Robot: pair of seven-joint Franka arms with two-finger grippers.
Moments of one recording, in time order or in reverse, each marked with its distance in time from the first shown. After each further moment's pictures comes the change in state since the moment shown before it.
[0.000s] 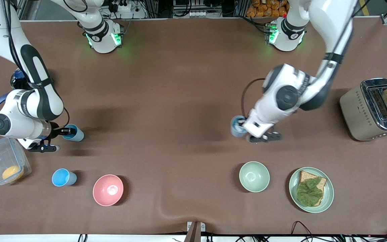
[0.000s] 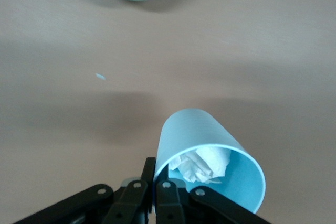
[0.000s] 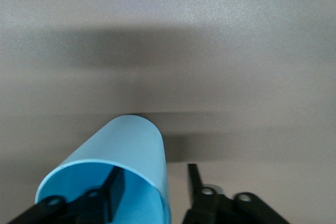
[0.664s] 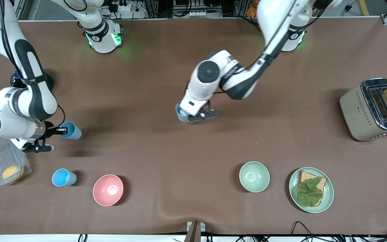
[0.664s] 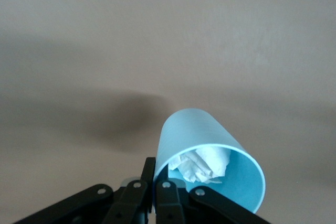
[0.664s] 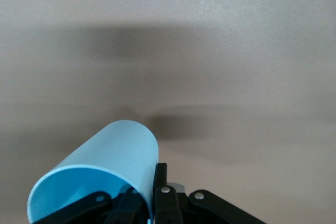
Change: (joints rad) left arm -0.371 0.222 0.015 0.185 0.031 0.141 -0.480; right arm 0.001 -0.053 0.006 0.093 0.000 -0.180 -0.028
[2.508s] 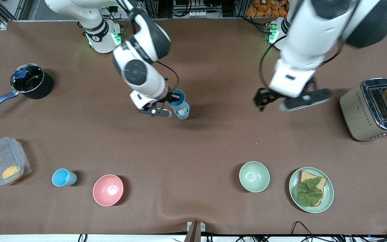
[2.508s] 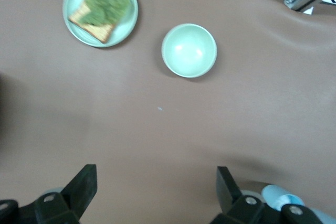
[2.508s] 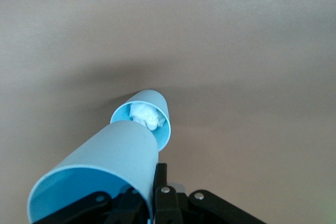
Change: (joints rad) left arm 0.446 -0.514 -0.004 0.056 0.105 -0.525 0.420; right arm 0.815 -0.054 0.024 0.099 0.200 -0.015 0.963
